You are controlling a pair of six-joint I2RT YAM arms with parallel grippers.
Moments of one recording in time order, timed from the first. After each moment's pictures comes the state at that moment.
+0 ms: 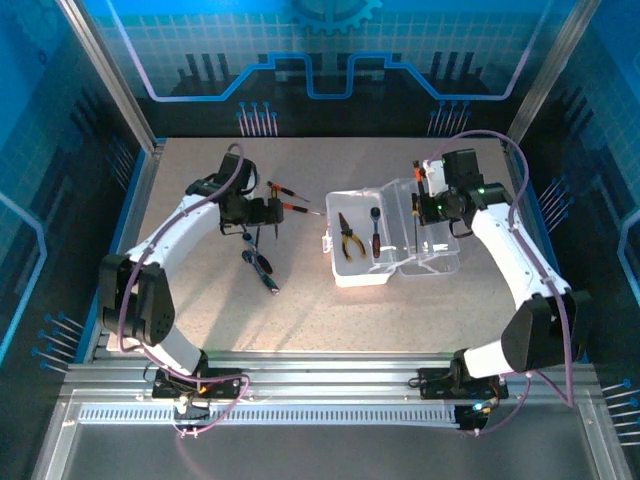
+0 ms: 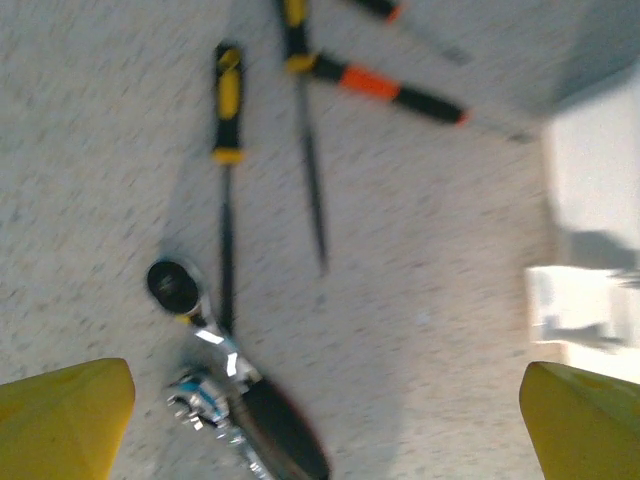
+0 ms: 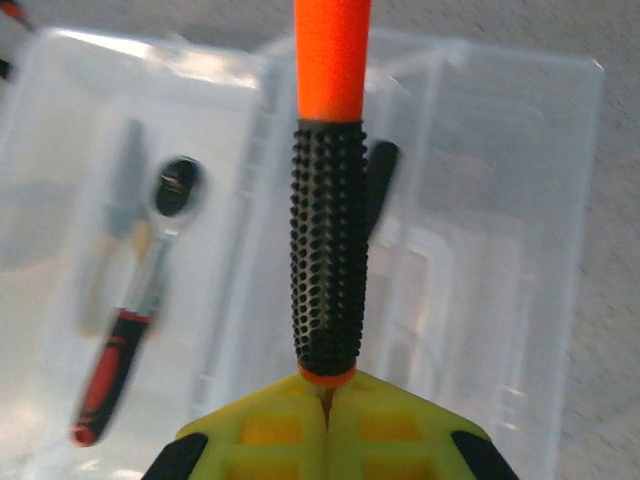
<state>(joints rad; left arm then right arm) -0.22 1.62 1.28 -0.76 0.05 -0.34 0.14 1.44 1.28 -0.83 -0.07 -0.06</state>
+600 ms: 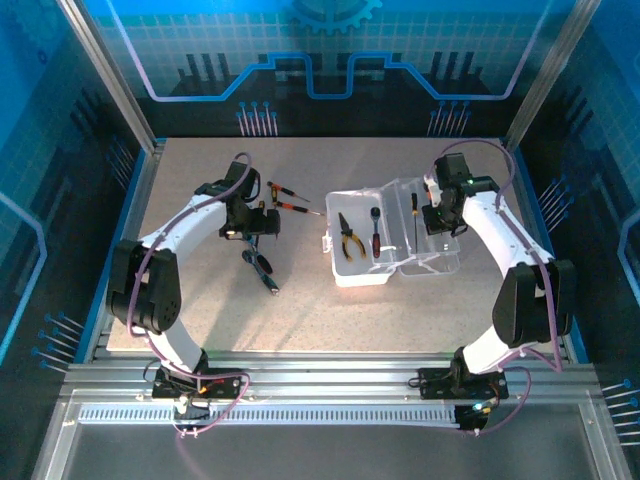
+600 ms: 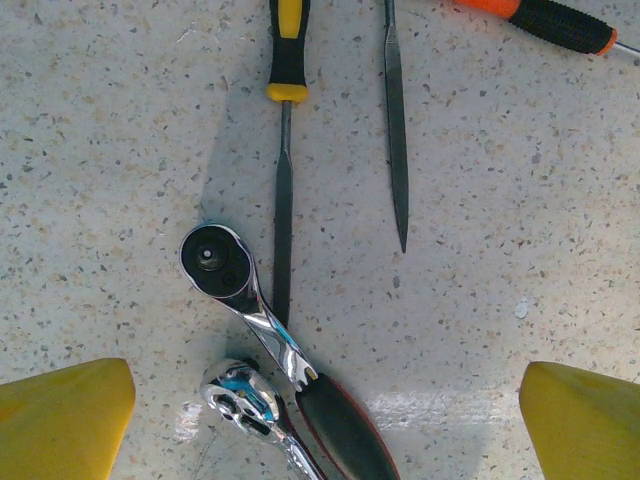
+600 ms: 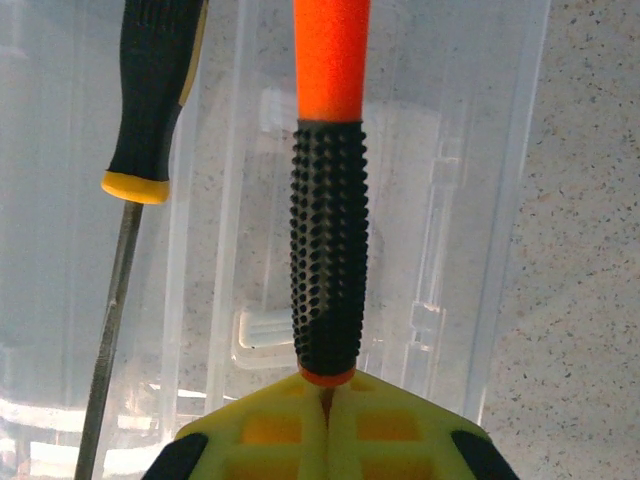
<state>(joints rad) -0.22 1.69 1.25 -0.76 0.01 -0.32 0.12 1.58 1.30 -0.94 0.11 -0.08</state>
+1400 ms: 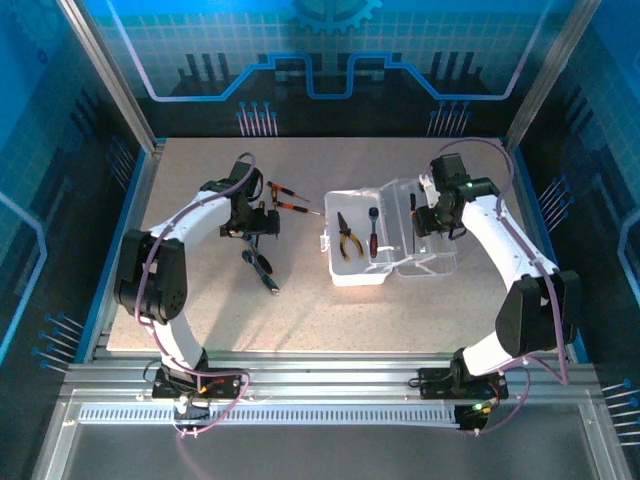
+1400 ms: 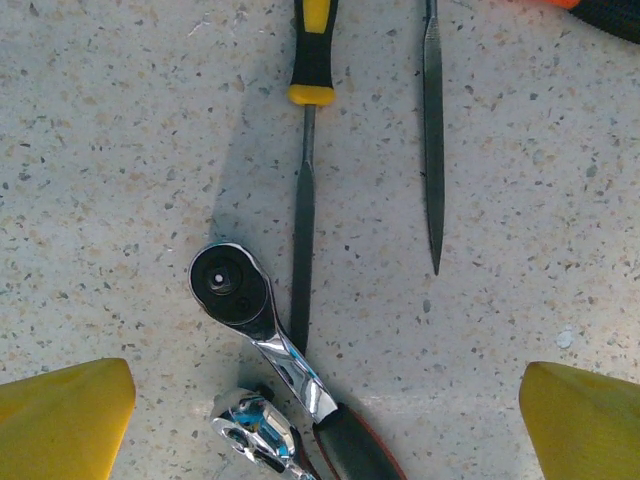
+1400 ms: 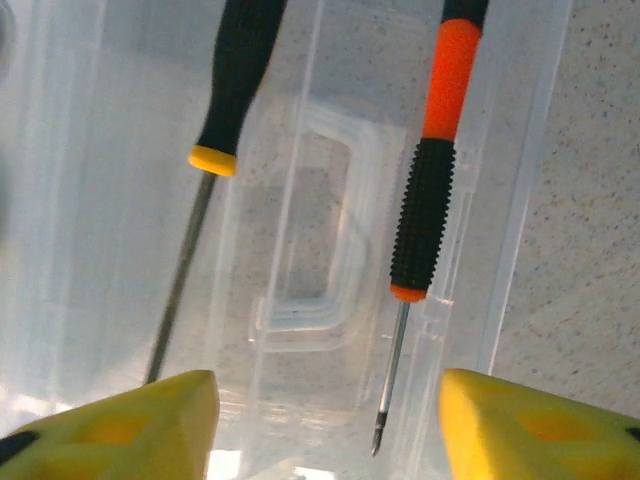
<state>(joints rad) -0.21 1.77 1.28 -0.76 -0.02 -0.32 0.17 1.51 1.30 -0.98 0.10 -0.07</state>
